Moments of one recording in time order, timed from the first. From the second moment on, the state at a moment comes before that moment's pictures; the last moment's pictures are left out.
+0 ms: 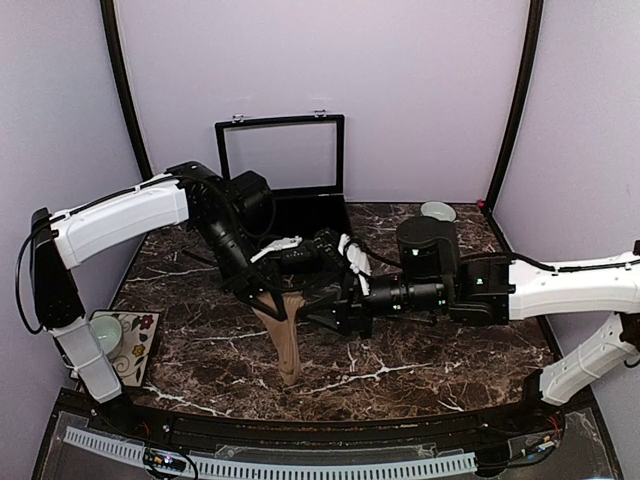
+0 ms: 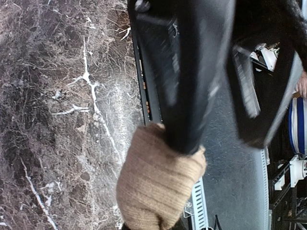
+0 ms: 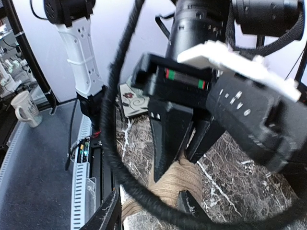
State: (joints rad) left arm -0.78 1.72 1.63 -1.32 0.81 0.70; right arm 1.17 1.34 0.97 0.08 -0.30 0.07
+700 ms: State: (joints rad) left arm -0.77 1.75 1.63 -1.44 0.86 0.75; right arm 1.24 1.47 1.03 0.08 0.00 0.00
